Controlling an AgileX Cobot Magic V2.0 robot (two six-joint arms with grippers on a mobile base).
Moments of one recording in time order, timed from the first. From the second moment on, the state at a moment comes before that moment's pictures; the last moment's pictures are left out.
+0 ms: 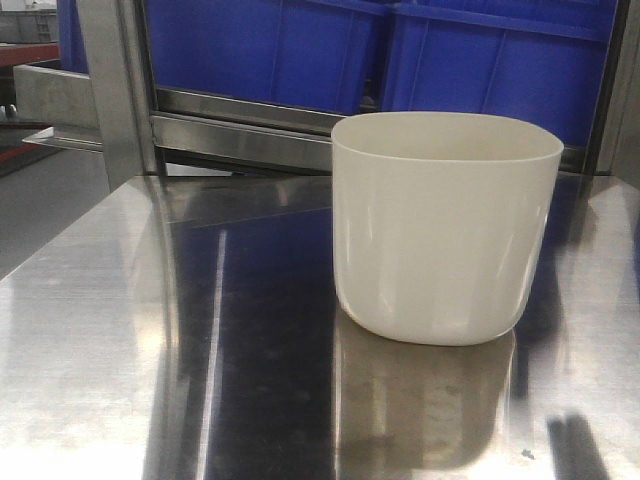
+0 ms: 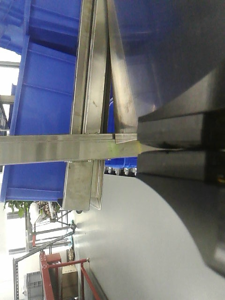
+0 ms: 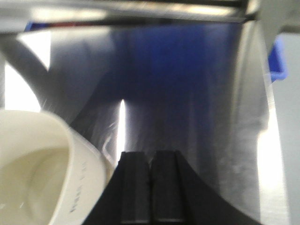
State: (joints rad) left arm -0.15 -0.01 0.01 -0.07 0.03 0.10; right arm 0.15 1.10 -0.99 0.09 0.68 0.13
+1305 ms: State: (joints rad) left arm -0.15 -0.01 0.01 -0.07 0.03 0.10; right arm 0.31 1.34 -1.22 0.17 0.91 0.07
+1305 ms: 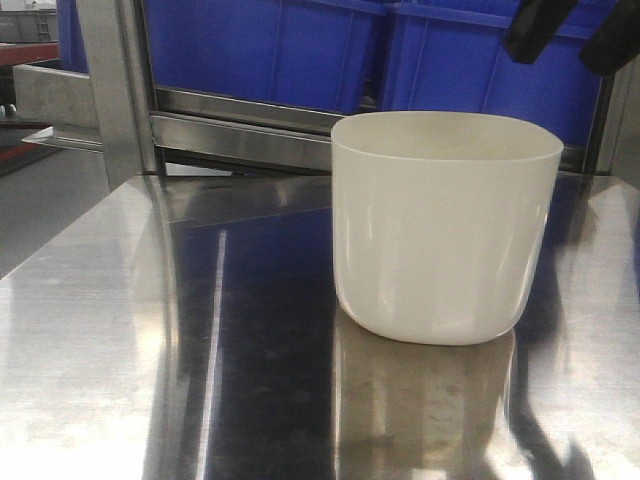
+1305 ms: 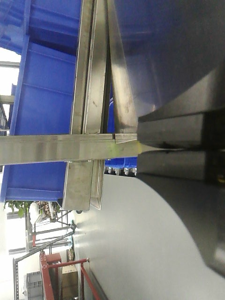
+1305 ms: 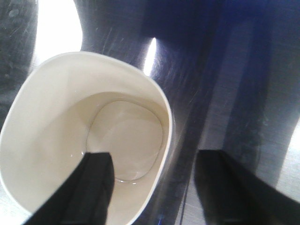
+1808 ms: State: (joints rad) left arm -0.15 -0.01 0.01 -0.07 0.03 0.10; right arm 0.31 1.45 -1.22 0.17 0.91 0.07
